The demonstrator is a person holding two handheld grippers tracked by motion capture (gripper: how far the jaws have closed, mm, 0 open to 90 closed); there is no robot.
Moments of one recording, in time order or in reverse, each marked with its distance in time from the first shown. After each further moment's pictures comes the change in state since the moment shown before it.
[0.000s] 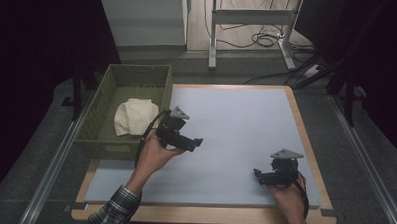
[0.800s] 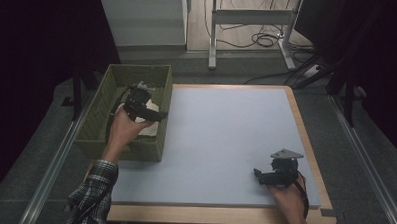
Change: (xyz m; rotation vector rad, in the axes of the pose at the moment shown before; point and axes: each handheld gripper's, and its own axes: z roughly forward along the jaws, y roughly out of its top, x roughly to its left) left arm 0.111 -0.001 -0.035 0.074 0.221 -0.113; right arm 0.000 0.000 0.000 0.000 0.000 0.000
